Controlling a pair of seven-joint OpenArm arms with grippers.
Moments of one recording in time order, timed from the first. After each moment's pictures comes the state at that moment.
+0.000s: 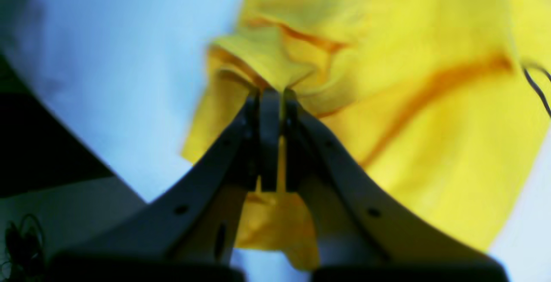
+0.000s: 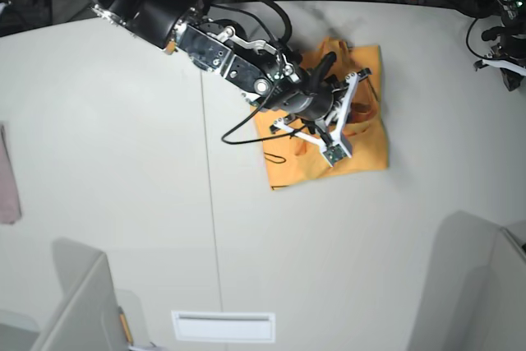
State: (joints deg) left arm 21.3 -10.2 -55.4 100.1 -19.1 -24.1 40.5; right arm 15.4 1.3 -57.5 95.7 27.8 -23.7 -54.2
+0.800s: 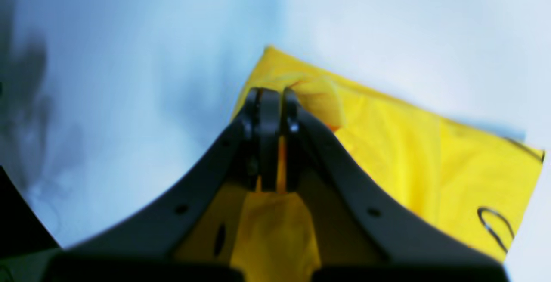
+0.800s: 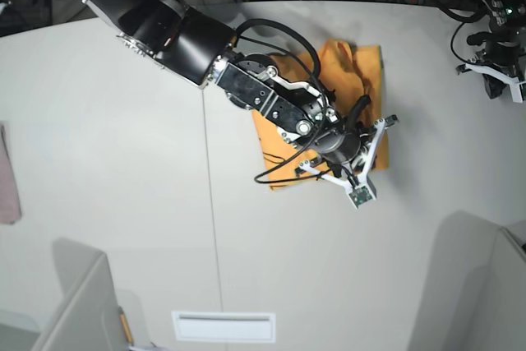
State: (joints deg) left arm 21.3 -10.0 -49.4 100.1 -19.0 -24.1 40.5; right arm 24.4 -6.8 -59.5 78.4 27.9 -23.1 -40.9
